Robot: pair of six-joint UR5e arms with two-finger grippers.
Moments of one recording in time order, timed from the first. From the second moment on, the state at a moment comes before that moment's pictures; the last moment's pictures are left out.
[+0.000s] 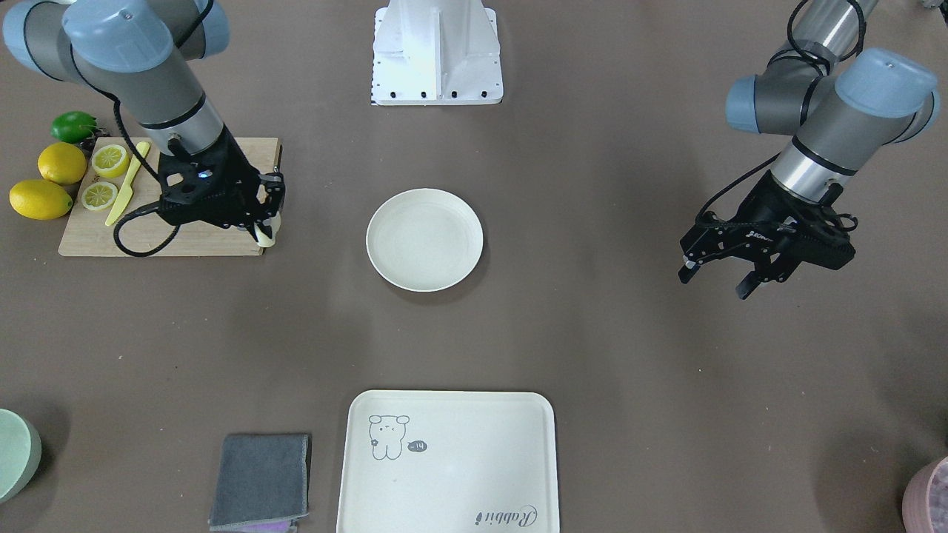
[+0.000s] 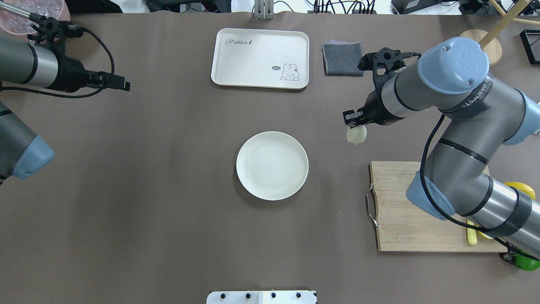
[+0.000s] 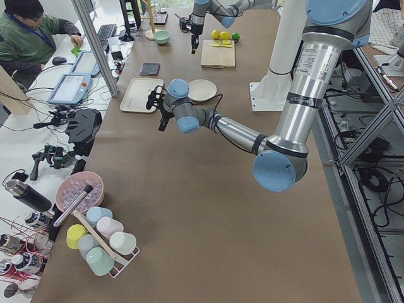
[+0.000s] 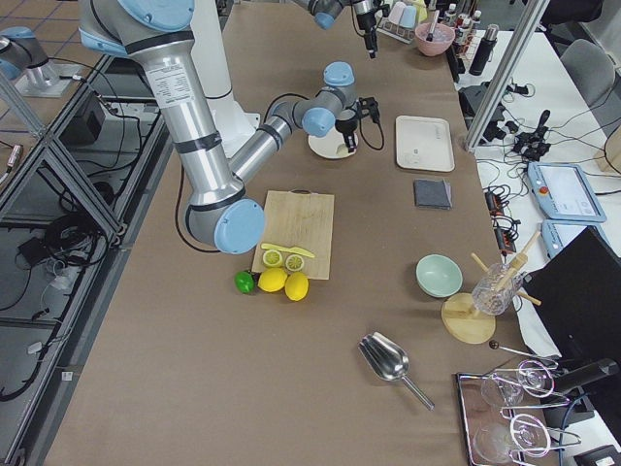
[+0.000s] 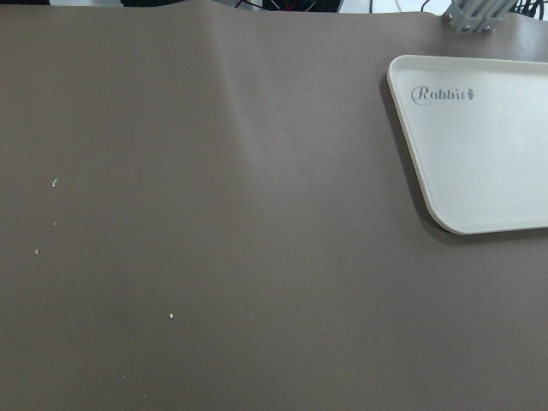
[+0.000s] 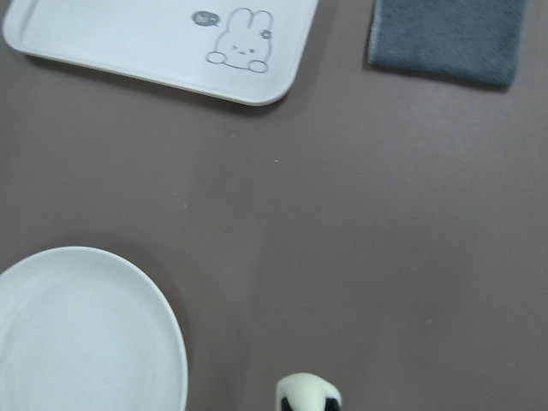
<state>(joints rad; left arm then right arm) -0.96 -1.84 -1.66 -2.28 -2.05 -0.91 0.73 -1.15 1.90 -1.41 1.96 0.89</state>
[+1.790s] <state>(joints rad) -0.99 -1.84 -1.61 -2.29 -2.05 -0.89 0.53 -0.98 1.62 -1.04 1.82 0.89</state>
